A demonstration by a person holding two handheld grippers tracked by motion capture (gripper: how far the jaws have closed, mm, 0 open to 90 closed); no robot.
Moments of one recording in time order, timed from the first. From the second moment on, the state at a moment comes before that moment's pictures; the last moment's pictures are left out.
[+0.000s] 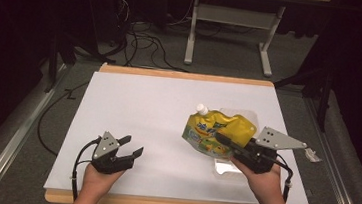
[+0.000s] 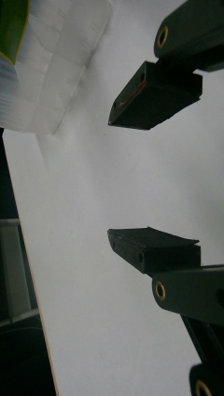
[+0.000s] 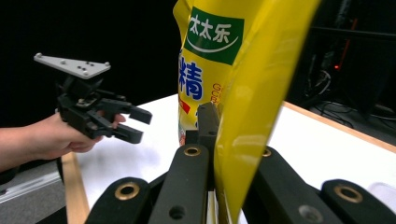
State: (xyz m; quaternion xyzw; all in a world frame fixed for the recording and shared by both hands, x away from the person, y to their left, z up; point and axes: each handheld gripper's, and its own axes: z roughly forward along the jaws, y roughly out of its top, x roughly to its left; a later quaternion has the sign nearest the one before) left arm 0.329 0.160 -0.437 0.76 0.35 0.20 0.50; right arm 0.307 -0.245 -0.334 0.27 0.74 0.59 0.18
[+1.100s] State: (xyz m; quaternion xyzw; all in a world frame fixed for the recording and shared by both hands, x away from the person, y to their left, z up) left arm 0.328 0.160 -0.437 0.77 0.34 0.21 0.50; right arm 0.366 -0.333 -0.354 0.35 0.73 0.55 0.20
